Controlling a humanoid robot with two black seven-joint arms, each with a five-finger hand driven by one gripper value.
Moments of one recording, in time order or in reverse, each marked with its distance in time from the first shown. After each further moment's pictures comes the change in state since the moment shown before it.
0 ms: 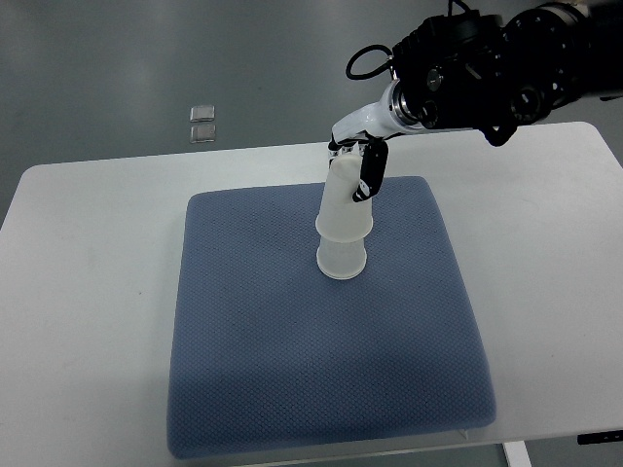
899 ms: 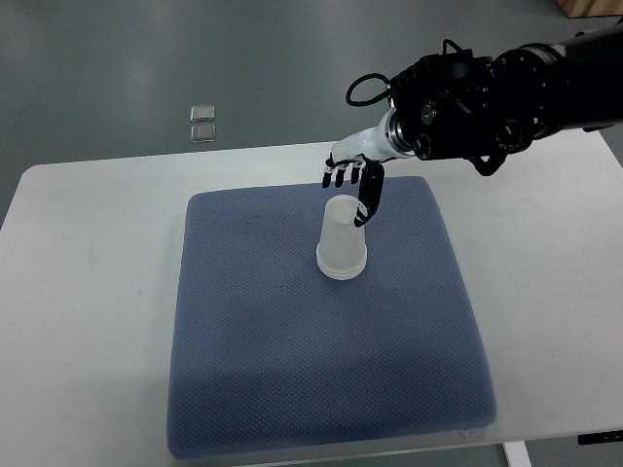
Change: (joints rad) left arm 0.002 0.000 0.000 0.001 0.000 0.000 0.001; right arm -0.072 0.017 0.006 0.000 0.003 -0.067 -0.001
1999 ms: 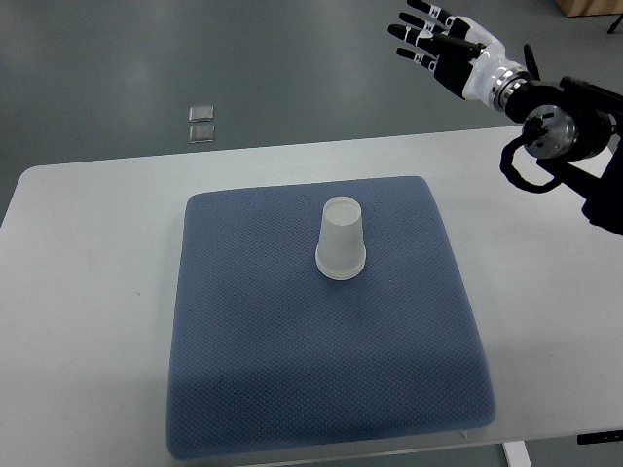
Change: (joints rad) left arm 0.000 0.000 0.003 -0.009 0.000 0.002 0.001; right arm -0.916 -0.307 1.334 -0.389 0.409 -0.116 0.229
